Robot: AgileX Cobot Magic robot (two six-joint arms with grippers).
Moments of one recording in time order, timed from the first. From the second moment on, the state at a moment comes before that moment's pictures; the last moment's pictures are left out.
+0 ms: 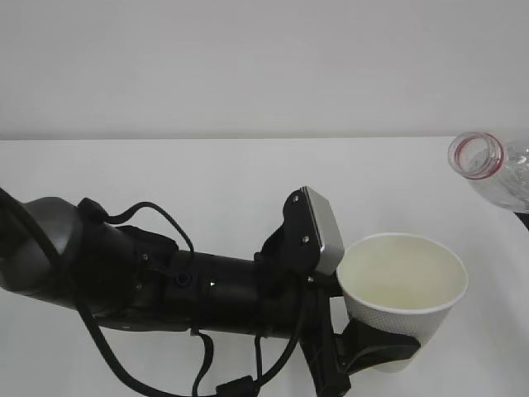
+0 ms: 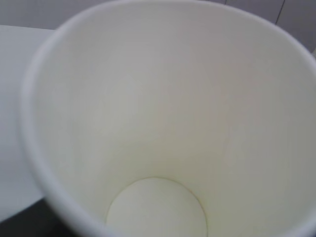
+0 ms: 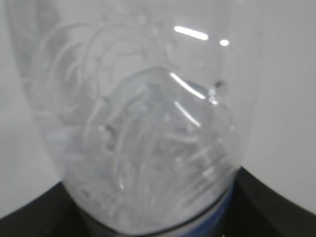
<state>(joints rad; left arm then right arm) -0.83 2.04 -0.90 0.87 -0.90 -0.49 0.09 0.99 -0.27 -0.25 -0.38 -0.85</state>
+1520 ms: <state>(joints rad) -0.83 2.04 -0.90 0.90 -0.90 -0.49 0.09 0.99 -0.27 -0.25 -0.38 -1.09</state>
